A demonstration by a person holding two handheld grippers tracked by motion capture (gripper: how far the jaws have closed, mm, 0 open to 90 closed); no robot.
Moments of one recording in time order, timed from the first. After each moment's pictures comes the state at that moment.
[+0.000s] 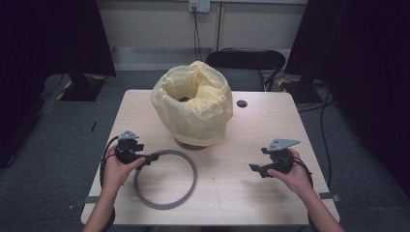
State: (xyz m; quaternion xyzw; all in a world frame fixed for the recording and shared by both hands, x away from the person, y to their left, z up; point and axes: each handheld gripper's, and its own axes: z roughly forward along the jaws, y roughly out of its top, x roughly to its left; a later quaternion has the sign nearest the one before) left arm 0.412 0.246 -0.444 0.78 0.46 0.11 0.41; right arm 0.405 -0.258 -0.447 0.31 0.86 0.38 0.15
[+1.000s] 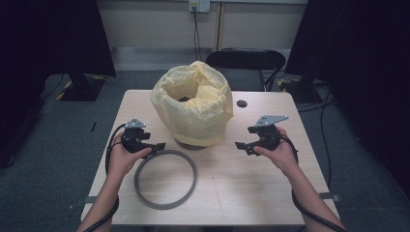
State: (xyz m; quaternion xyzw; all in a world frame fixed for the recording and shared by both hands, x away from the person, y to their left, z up) left arm 0.436 0.228 -0.419 0.79 0.42 0.12 0.42; right arm 0.450 -0.213 -0.399 0.30 0.84 0.43 0.14
